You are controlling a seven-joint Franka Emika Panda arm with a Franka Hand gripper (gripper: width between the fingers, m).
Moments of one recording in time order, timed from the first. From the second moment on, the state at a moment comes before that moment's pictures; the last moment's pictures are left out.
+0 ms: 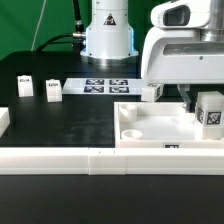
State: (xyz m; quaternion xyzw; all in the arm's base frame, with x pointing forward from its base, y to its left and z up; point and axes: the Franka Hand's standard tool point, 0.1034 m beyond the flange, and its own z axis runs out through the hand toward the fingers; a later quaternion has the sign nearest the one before) arm 0.624 0.121 0.068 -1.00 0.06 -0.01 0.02
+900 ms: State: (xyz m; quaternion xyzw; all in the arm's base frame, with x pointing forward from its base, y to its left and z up) arm 0.626 0.117 0.068 -0.95 0.32 -0.01 0.04
